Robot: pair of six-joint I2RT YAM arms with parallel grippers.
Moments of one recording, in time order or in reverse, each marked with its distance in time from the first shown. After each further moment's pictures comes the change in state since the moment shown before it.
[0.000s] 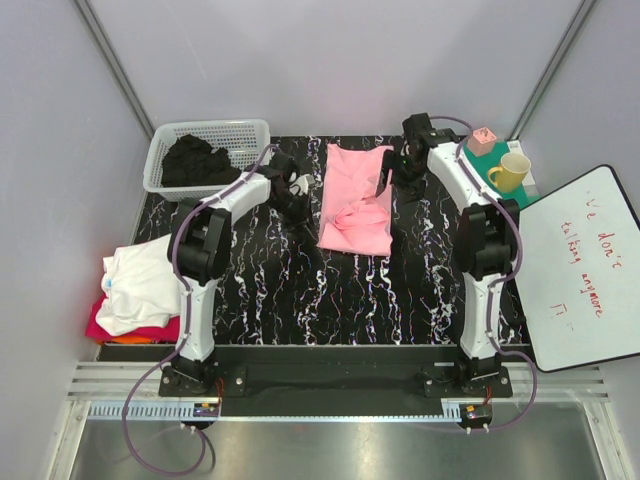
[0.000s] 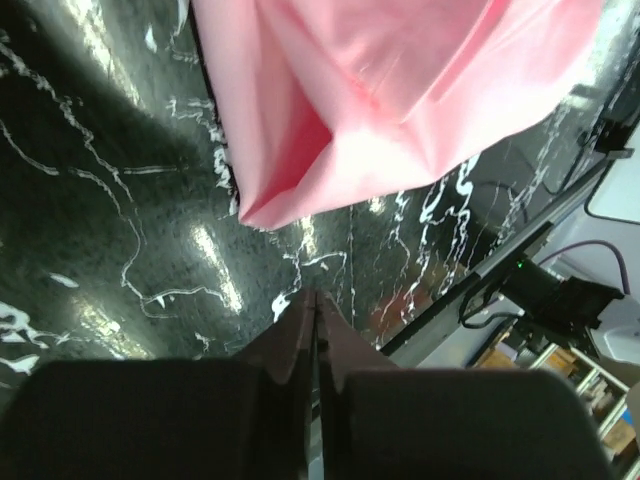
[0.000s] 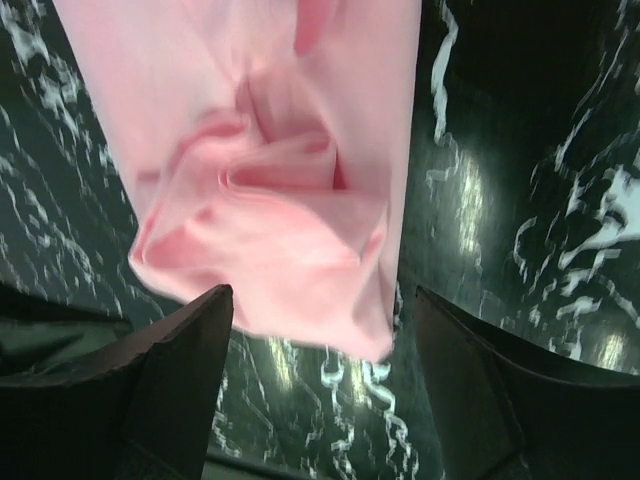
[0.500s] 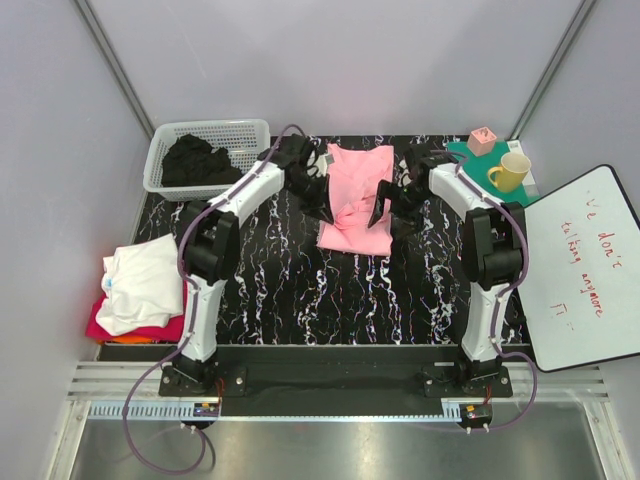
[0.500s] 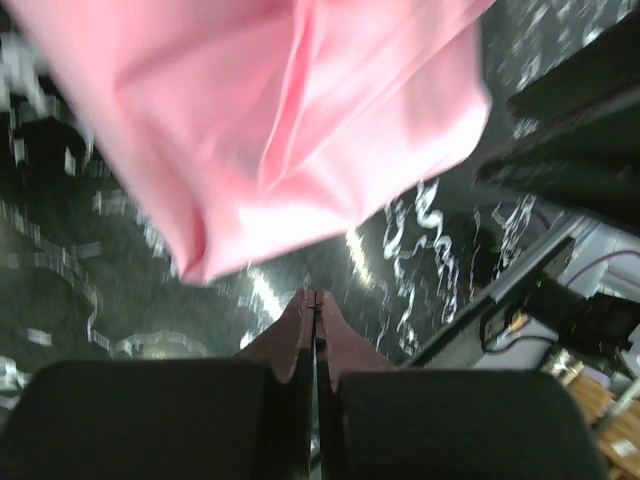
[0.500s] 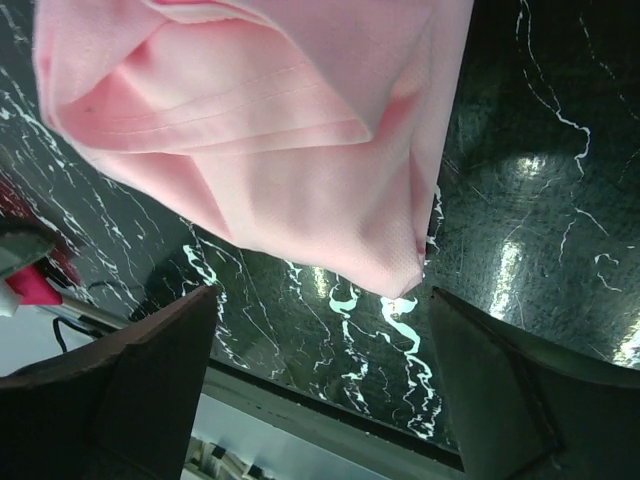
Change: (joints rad) left arm -0.079 0.023 0.189 -0.042 -0.083 0.055; right arm 0.002 -0.154 -0.419 0.082 -0.234 -0.002
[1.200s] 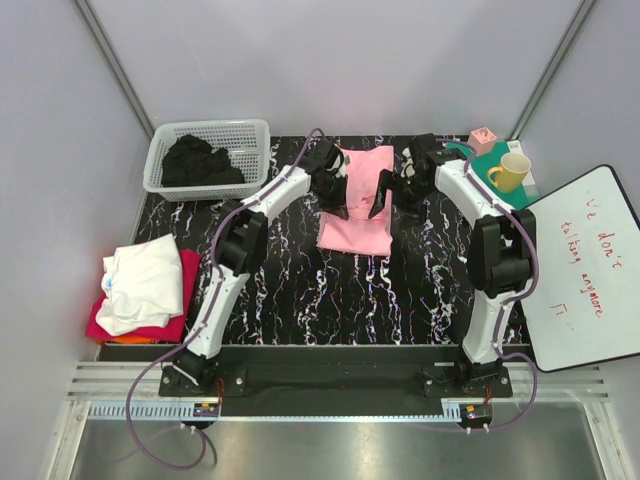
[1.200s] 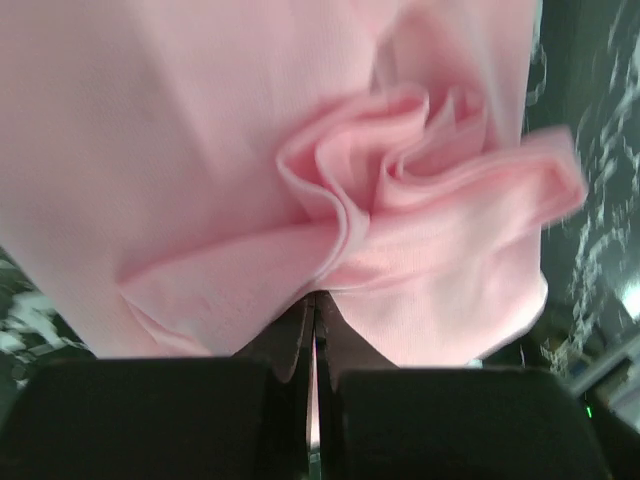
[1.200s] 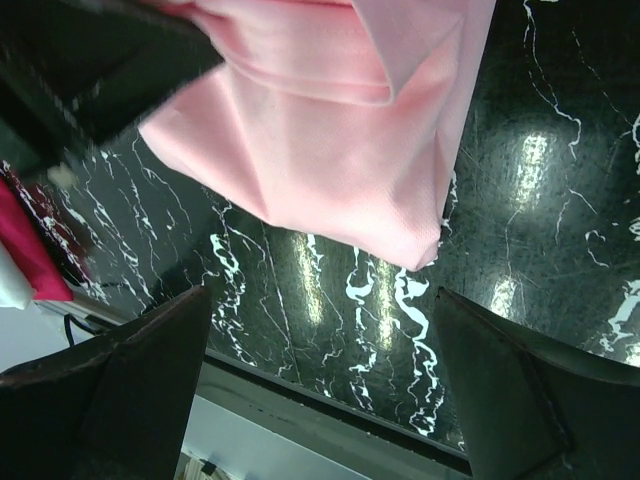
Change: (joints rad) left arm -0.070 0.308 0.333 0.049 -0.175 -0.089; right arm 0.000 -0.081 0.023 -0.004 0.007 -0.008
